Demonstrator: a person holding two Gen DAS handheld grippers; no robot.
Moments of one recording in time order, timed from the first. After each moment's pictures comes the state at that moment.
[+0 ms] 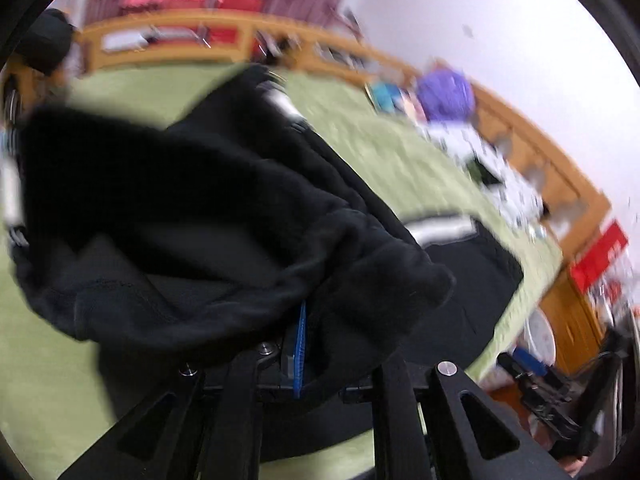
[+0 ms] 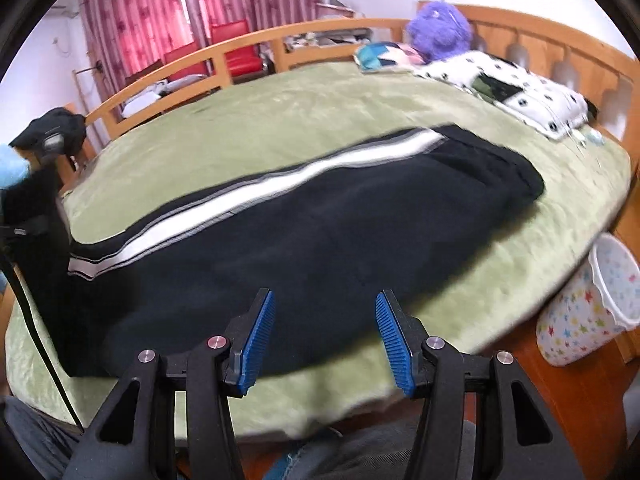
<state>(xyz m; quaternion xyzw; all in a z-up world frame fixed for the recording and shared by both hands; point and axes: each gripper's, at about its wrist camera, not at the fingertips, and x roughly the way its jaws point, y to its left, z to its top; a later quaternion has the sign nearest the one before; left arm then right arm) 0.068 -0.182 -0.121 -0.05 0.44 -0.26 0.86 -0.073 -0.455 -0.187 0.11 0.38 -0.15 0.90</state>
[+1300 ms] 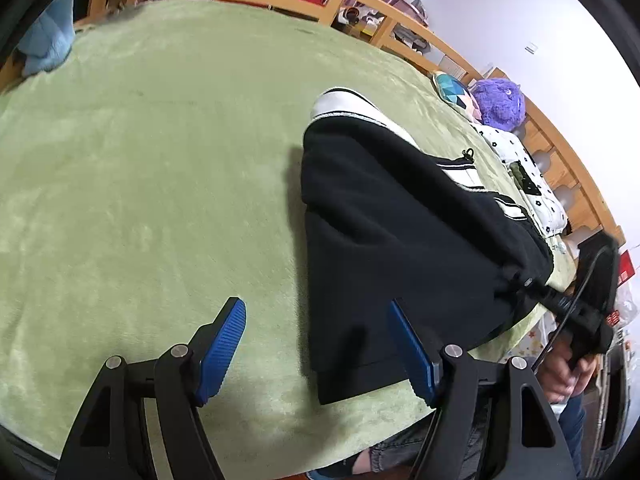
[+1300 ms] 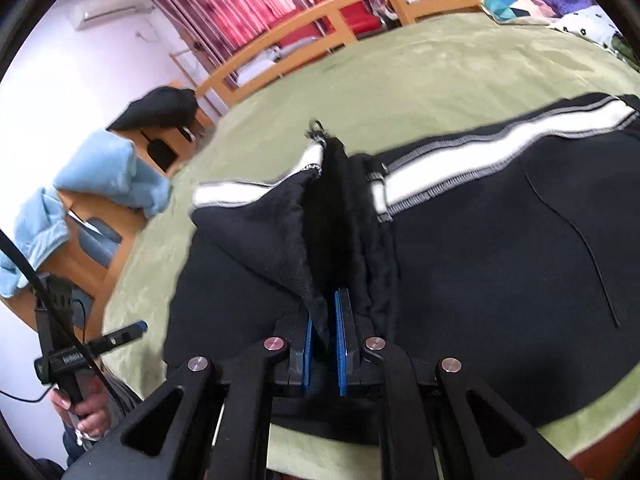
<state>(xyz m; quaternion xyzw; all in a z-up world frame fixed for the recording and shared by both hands) 0.041 -0.006 -0.178 -0.13 0.50 -0.19 0.84 0.030 -0.383 -0.228 0.17 0.44 0.10 0.88</state>
